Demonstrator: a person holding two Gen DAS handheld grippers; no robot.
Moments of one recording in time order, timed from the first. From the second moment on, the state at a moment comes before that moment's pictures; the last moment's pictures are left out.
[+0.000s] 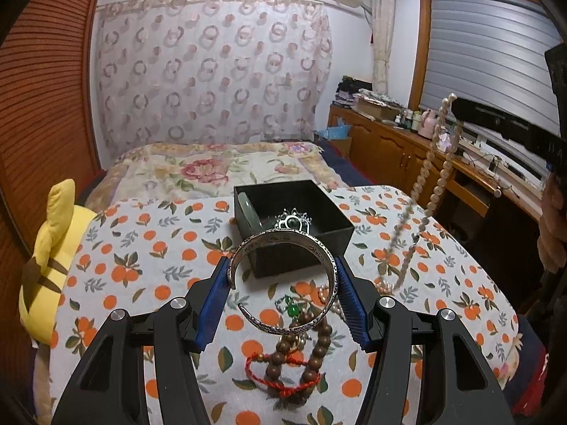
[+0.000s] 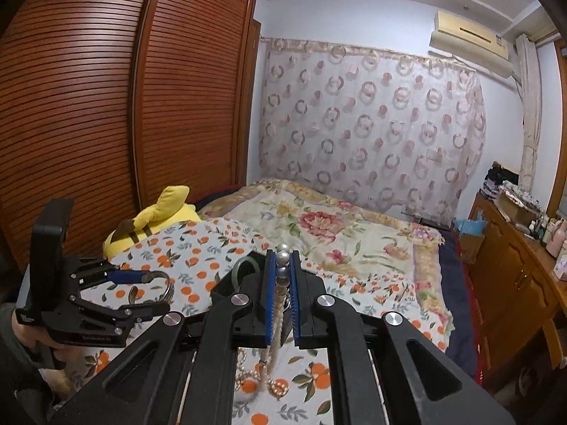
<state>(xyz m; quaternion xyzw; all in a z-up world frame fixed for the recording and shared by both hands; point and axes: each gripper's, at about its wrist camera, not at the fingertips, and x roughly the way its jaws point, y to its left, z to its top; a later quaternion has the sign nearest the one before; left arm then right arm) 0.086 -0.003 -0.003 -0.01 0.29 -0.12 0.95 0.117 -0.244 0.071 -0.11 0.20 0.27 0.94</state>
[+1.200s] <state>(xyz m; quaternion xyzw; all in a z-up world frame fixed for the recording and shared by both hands) 0.201 -0.018 -0.016 0.01 0.33 -0.11 0.94 0.244 -0.199 -0.025 -0.09 0.30 0.34 0.89</state>
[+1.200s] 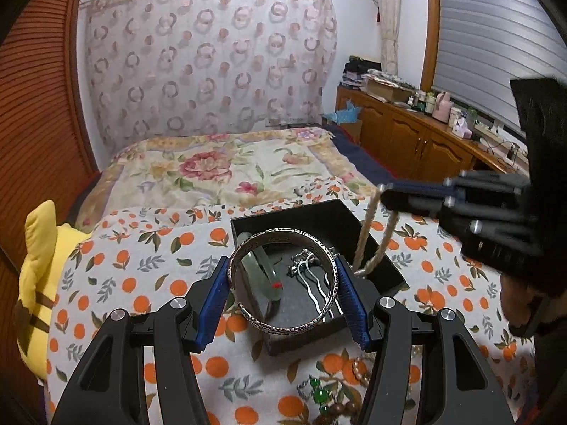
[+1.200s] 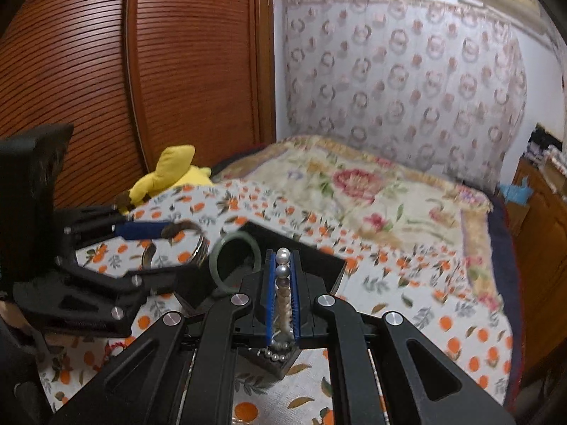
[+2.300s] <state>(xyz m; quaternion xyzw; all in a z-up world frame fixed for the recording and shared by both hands) 0.241 -0.051 -0.042 0.05 0.37 -0.12 0.92 0.274 -0.234 -0.057 -0.05 0.32 0.30 0.90</state>
